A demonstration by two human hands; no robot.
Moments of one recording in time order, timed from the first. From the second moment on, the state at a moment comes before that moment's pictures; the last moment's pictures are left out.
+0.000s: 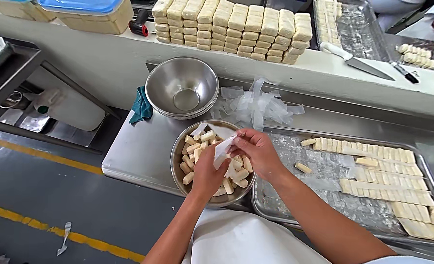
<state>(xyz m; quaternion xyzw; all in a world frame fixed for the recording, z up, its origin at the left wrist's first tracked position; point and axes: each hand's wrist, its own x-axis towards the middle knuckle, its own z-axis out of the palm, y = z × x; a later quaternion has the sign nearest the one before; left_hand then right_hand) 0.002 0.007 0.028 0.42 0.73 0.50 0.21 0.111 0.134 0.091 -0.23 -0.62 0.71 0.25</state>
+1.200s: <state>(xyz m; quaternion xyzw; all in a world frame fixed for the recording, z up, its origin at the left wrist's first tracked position) -0.024 -0.003 0.001 0.38 0.71 0.50 0.31 0.105 0.184 0.054 -0.35 -0.65 0.66 0.13</state>
